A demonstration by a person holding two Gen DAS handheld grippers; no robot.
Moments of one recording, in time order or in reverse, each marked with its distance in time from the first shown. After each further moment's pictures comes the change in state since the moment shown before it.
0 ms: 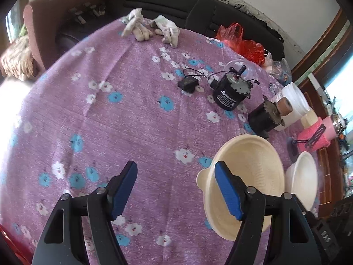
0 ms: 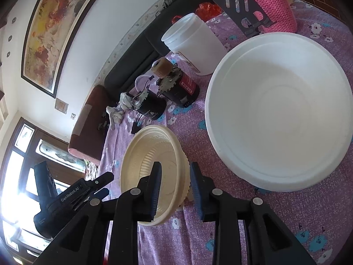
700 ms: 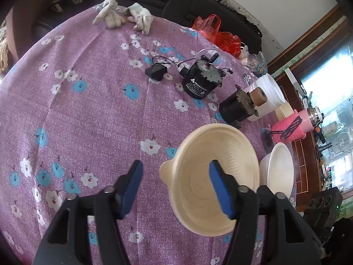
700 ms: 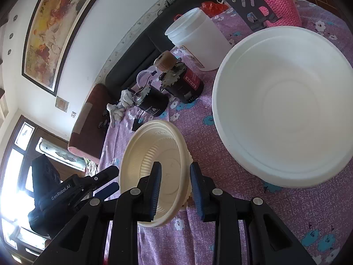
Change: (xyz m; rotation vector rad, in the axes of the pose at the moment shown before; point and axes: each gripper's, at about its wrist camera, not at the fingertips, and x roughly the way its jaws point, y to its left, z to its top) left arm 0.006 -0.013 -0.004 0.027 0.057 -0.178; right arm 0.008 0.004 -0.004 -0.011 -0.006 0.005
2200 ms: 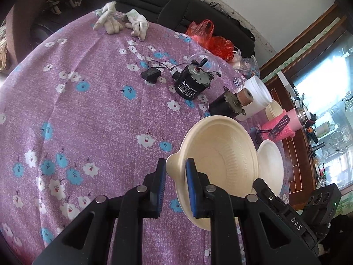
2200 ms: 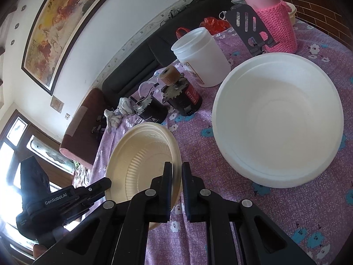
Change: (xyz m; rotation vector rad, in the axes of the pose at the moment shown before) left arm -0.029 0.000 -0.015 -0.005 -0.045 -0.032; right arm -0.020 0.015 -0.005 -0.069 -0.083 -0.062
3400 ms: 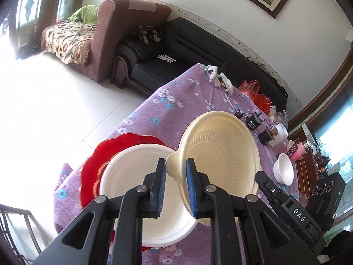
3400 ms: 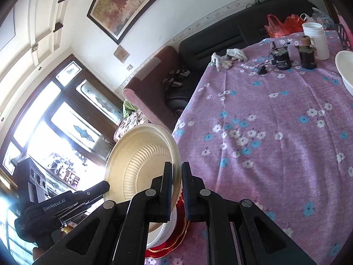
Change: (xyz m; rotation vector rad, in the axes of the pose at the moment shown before) left arm -0.296 0.171 -0.167 -0.218 -0.315 0.230; right arm -0.054 0.218 -0.205 -0.307 0.164 0.315
